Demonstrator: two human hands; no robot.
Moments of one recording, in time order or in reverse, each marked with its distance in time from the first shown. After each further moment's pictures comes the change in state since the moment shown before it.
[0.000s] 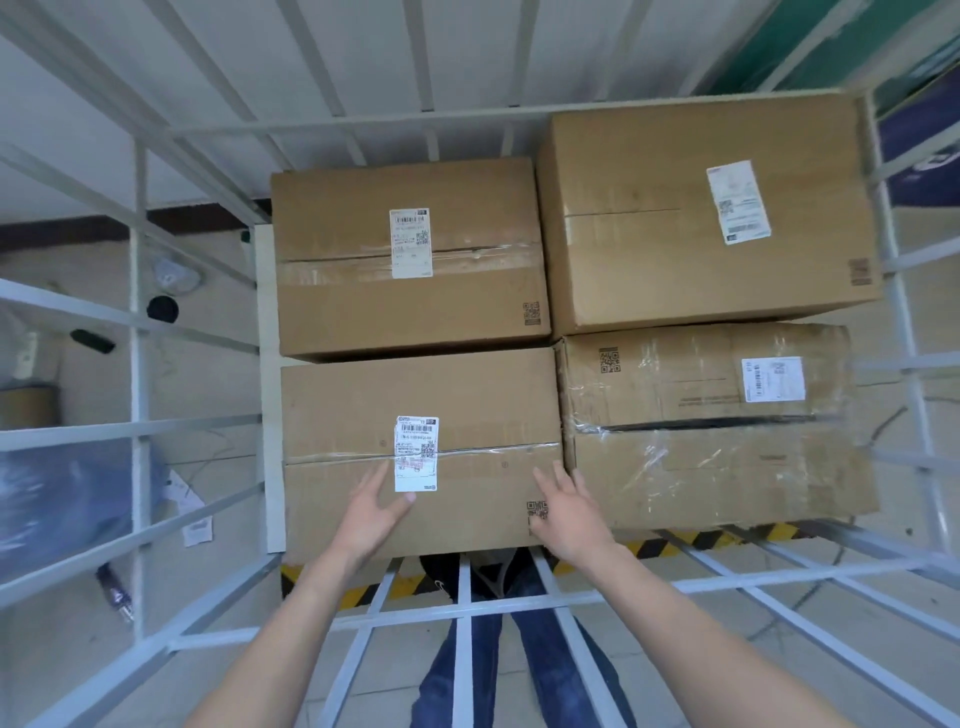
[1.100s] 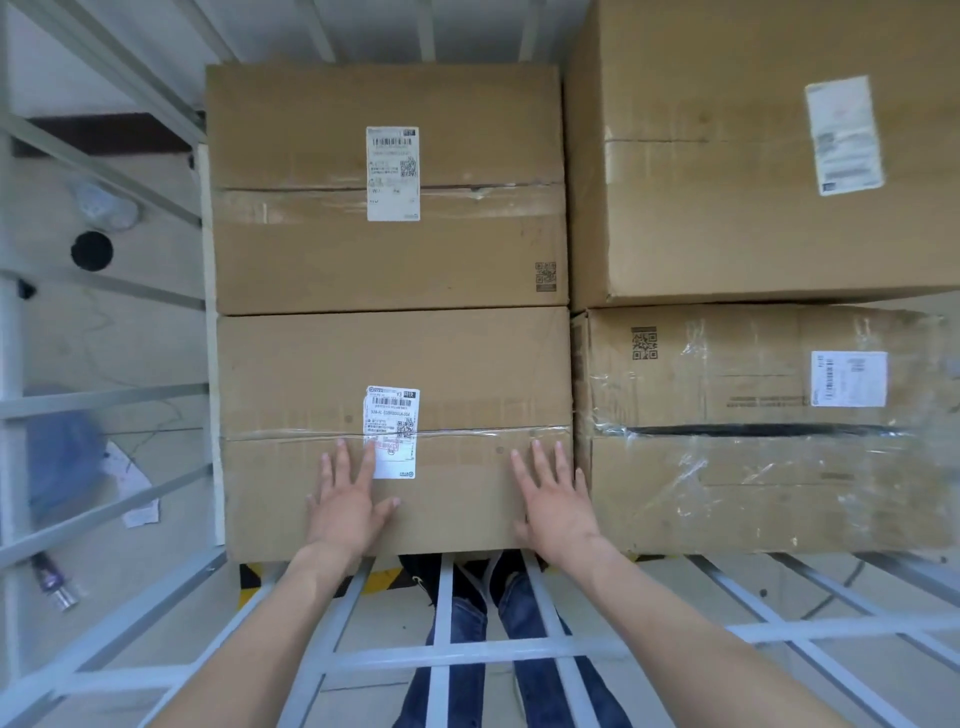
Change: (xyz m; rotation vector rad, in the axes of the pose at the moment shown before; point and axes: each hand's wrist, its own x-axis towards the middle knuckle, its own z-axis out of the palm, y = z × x) left_hand 0.107 -0.056 0.048 0.703 -0.031 -0.096; right_hand 0.110 0.021 0.049 -0.400 -0.047 -0.073
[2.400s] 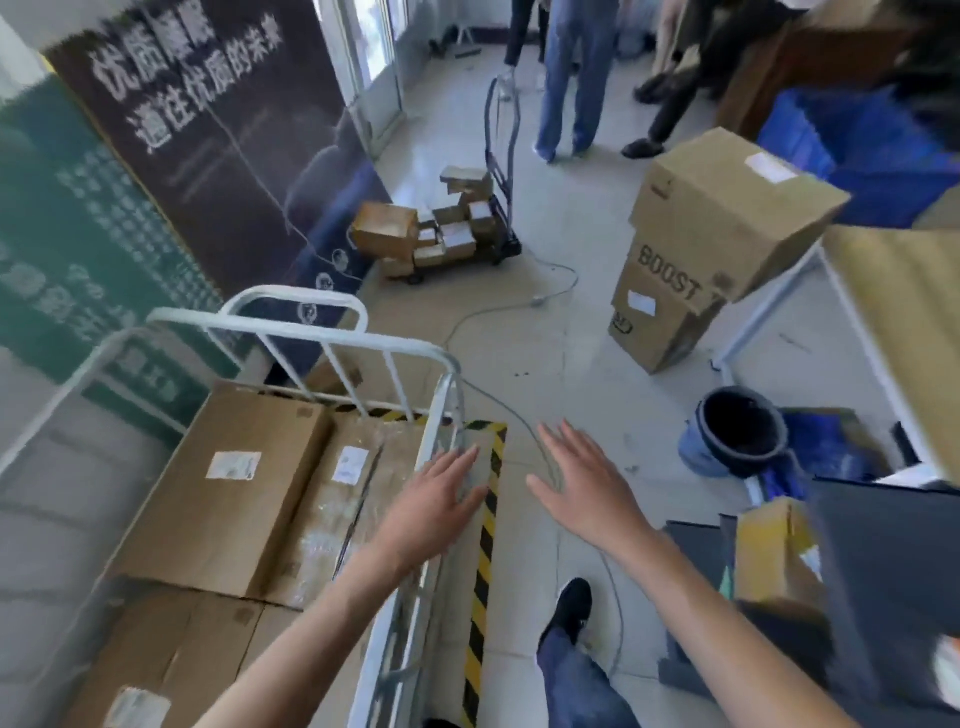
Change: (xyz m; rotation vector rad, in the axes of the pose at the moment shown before) left_hand -0.665 0.383 -0.039 0.796 -0.024 1.472; right_hand -0.750 0.091 0.083 1.223 1.025 0.891
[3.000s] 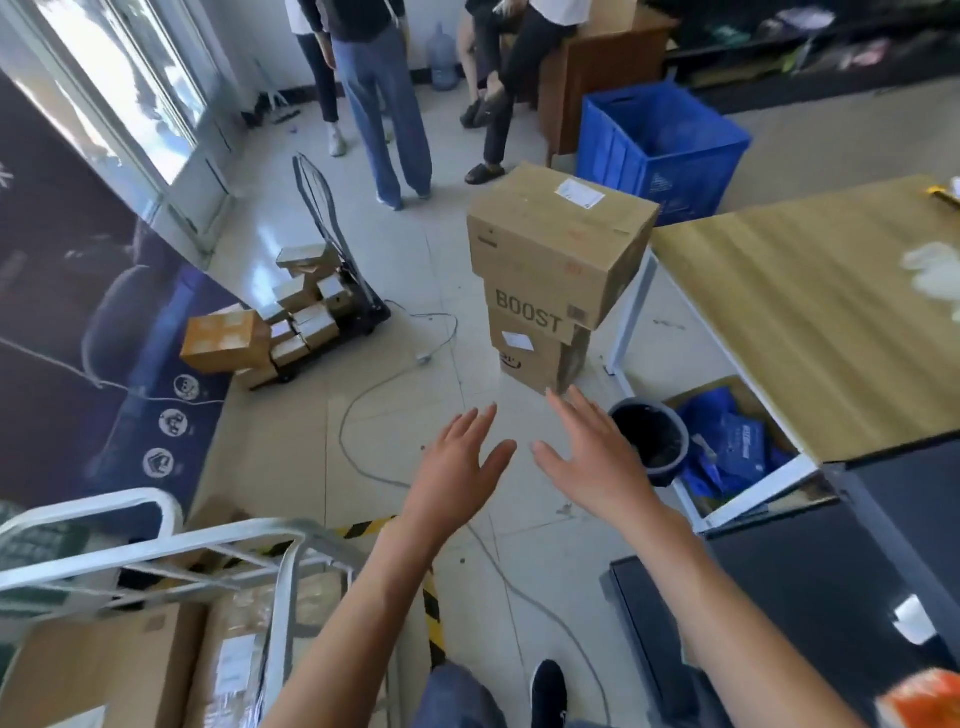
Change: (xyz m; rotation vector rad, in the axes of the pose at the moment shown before) left_hand 0.283 0.241 0.008 0.019 -0.004 0.302; right_hand 0.106 0.194 -0.190 0.194 0.313 0.309
